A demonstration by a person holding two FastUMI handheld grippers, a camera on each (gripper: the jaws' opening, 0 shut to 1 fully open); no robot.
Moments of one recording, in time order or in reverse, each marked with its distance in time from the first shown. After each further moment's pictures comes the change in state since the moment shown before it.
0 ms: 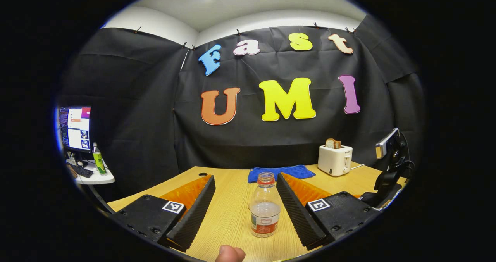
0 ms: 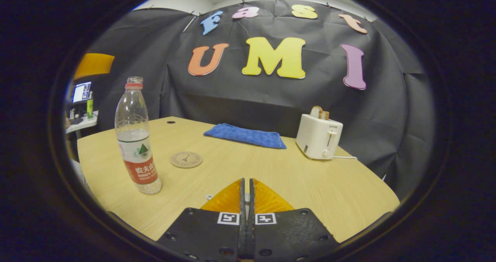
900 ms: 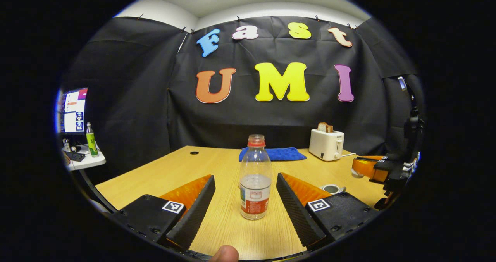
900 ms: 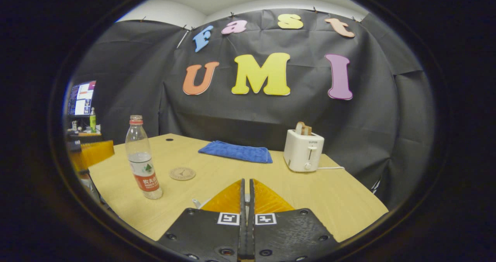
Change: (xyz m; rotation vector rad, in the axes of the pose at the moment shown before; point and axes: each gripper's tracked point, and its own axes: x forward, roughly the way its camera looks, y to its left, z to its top) left arm -0.019 -0.027 -0.089 -0.067 0.180 -0.072; right arm -0.055 -0.063 0.039 0.040 -0.099 -0.015
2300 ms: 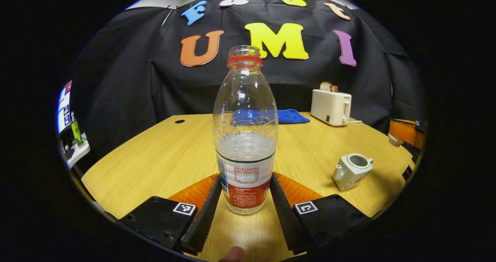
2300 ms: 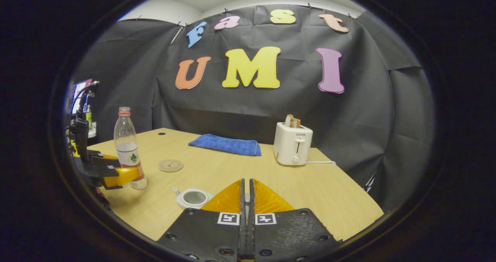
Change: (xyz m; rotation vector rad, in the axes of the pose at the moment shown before) left arm 0.062 -0.002 -0.068 0.106 0.222 -0.015; right arm 0.000 -0.032 -0.016 0.007 0.041 -0.022
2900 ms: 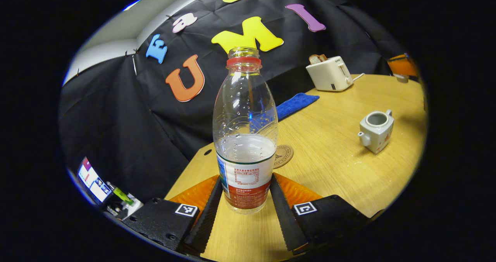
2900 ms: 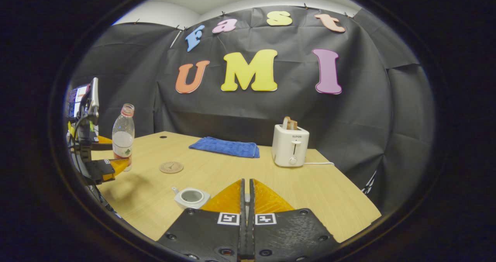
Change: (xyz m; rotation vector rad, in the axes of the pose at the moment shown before) left arm -0.015 0.048 0.032 0.525 -0.034 0.186; right arm -0.013 -0.017 0.004 0.017 -0.015 0.017
